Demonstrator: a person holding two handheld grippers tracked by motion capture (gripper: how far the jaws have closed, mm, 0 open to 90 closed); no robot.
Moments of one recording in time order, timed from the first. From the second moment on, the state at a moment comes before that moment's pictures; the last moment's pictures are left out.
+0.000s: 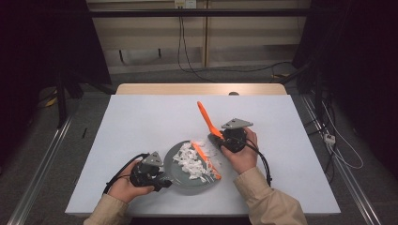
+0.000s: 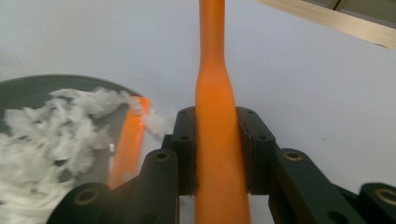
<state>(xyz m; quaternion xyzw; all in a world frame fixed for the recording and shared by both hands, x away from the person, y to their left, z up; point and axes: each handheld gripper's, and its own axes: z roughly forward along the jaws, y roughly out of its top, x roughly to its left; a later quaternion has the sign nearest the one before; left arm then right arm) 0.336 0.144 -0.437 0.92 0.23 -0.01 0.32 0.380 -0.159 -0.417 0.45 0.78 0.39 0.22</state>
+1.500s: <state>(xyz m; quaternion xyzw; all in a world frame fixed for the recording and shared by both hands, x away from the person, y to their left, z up) 0.334 0.137 -0.440 0.91 0.26 0.03 0.33 0.363 -0.141 -0.399 0.43 0.73 0.49 0.22</state>
